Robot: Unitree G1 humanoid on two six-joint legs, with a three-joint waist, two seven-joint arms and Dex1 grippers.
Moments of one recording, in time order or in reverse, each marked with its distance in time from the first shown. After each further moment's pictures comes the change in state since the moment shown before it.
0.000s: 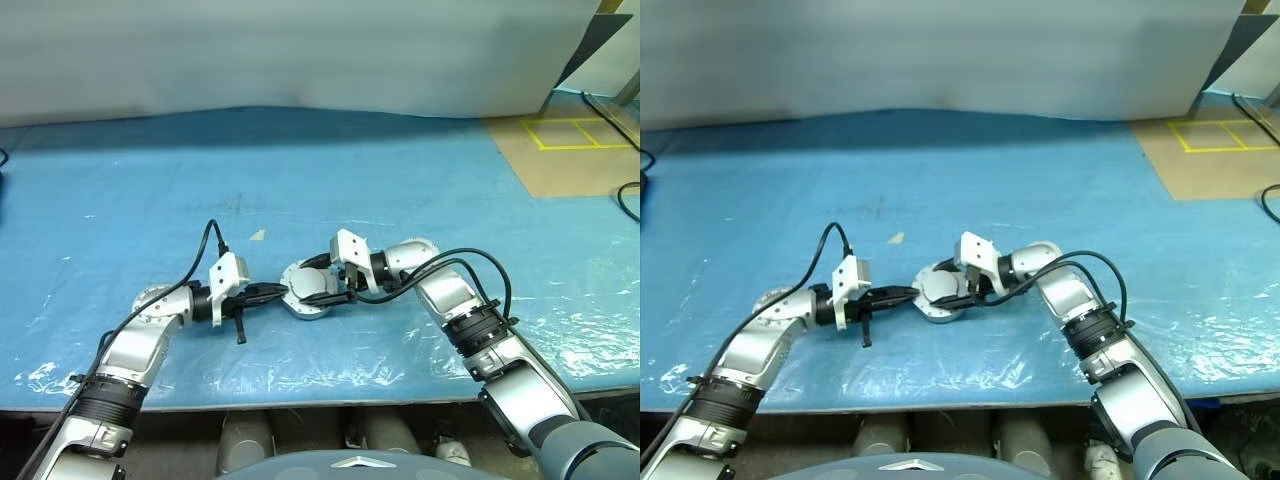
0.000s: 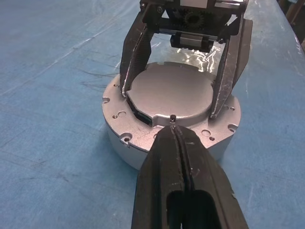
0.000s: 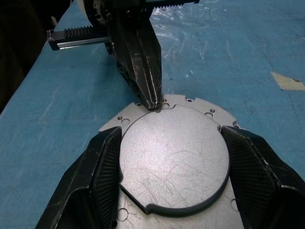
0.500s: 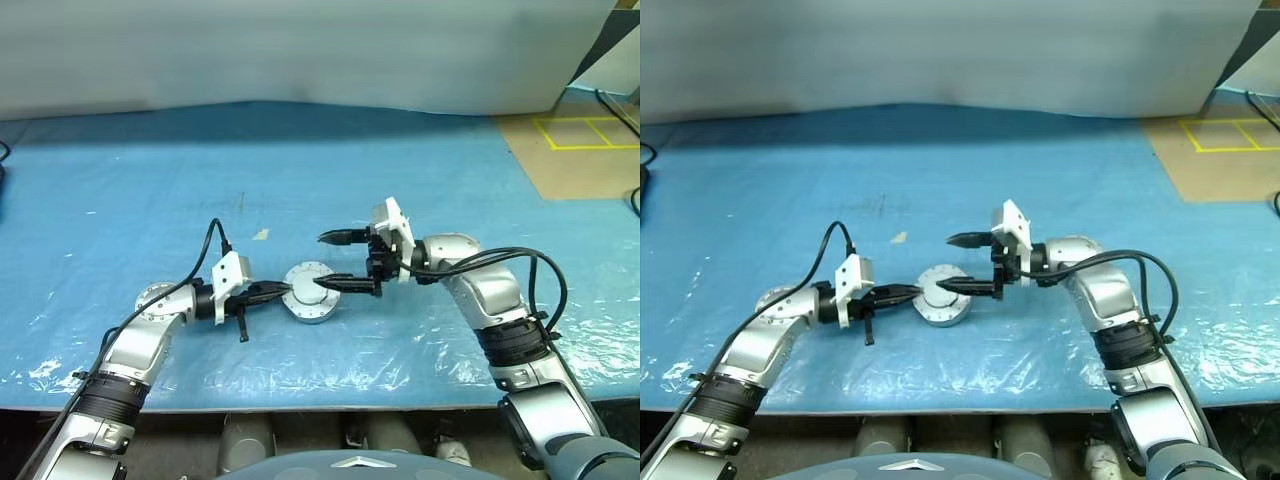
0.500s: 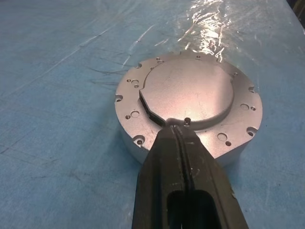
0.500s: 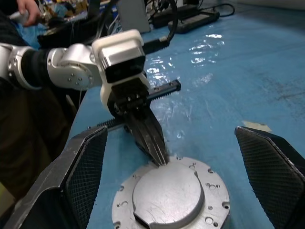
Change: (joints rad) left arm -0.012 0.000 -0.015 -0.018 0.010 0.013 0.022; right arm 0.096 -0.063 -0.241 -0.325 0.334 0.340 -0.004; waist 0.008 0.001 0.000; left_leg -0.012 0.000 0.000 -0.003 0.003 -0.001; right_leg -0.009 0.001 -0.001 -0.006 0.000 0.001
